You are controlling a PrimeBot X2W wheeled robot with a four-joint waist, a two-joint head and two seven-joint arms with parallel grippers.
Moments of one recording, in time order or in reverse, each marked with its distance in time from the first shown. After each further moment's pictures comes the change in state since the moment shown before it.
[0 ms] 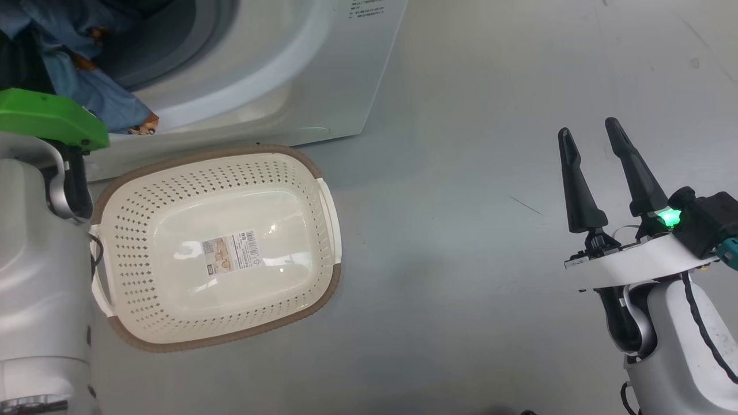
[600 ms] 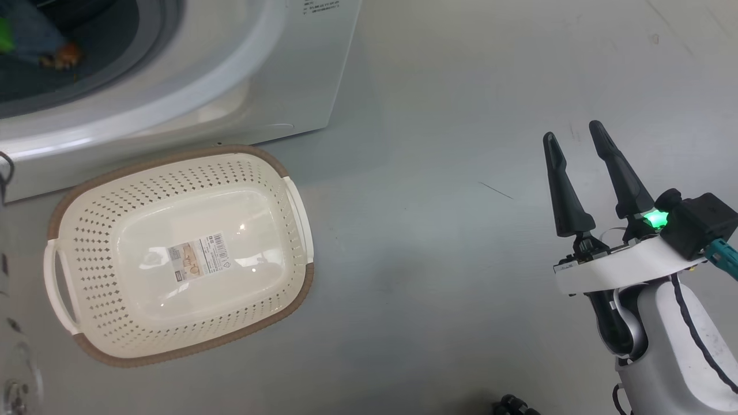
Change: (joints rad) left arm -0.262 0.111 -0.021 0.100 0.031 0.000 0.044; right arm -0.002 0.011 0.028 0.003 0.009 0.000 0.000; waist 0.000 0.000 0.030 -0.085
